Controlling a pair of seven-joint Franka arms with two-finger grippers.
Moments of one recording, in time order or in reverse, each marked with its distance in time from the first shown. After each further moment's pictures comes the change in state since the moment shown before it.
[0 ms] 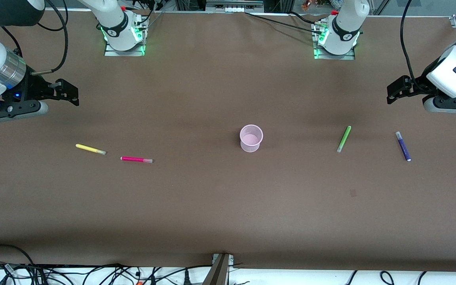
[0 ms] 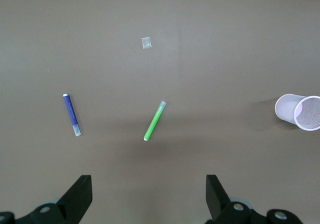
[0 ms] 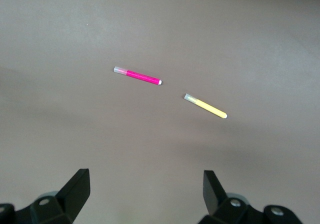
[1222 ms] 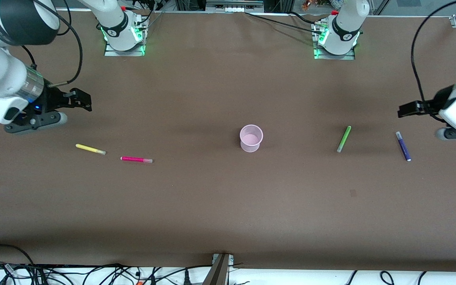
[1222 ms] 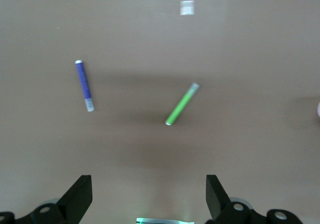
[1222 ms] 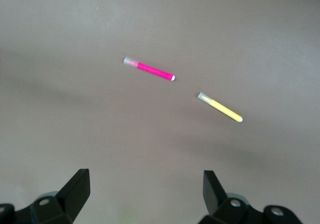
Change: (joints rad) left arm 0.154 0.166 0.024 0.024 0.011 -0.043 0.036; right arm 0.010 0.094 0.011 -0.002 0.030 0.006 -0.090
